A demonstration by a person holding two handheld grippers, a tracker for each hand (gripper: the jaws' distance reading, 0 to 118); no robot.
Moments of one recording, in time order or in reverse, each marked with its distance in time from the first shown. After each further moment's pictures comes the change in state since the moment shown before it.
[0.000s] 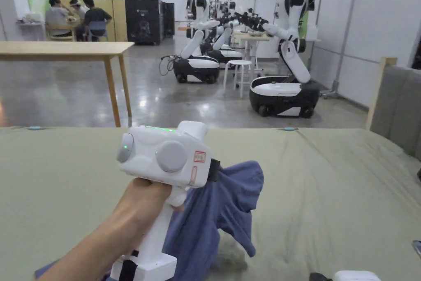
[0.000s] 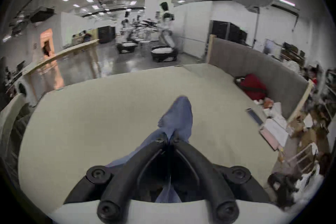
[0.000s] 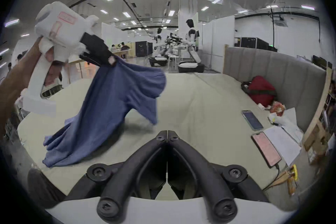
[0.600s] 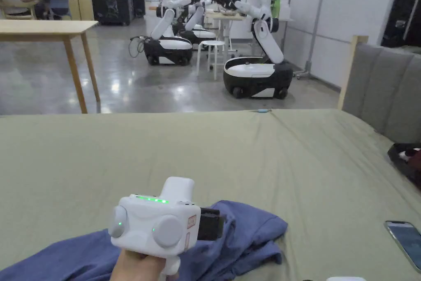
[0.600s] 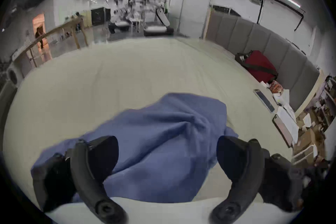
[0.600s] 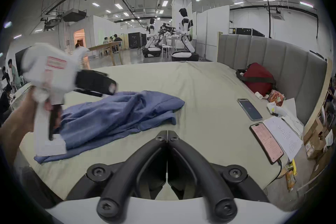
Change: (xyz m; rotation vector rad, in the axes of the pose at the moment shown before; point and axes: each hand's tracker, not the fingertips) left arm -0.004 -0.092 -0.066 -0.035 0.093 0.032; right arm 0.021 -0.016 -0.036 -0.089 -0.047 -0.022
